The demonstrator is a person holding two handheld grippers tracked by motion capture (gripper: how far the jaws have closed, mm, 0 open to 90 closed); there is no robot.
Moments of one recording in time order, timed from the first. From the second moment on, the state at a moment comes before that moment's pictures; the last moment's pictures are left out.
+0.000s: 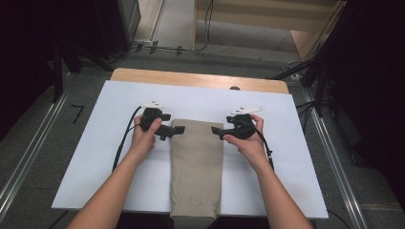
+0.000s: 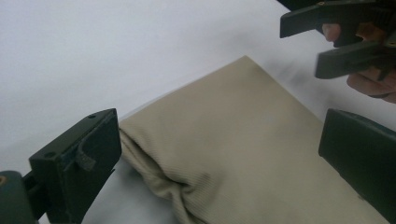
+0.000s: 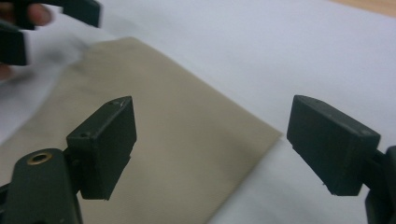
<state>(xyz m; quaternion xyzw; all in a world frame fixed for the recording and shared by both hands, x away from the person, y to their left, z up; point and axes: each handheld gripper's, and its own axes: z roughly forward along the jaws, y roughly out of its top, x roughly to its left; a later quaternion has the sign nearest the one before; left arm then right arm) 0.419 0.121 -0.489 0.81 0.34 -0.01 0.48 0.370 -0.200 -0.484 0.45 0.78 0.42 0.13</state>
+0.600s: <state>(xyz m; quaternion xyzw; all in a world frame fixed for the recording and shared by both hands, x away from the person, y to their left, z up) 0.432 0.117 -0.505 0.84 0.38 0.05 0.39 0.392 -0.201 -0.519 0.48 0.78 0.37 0.12</state>
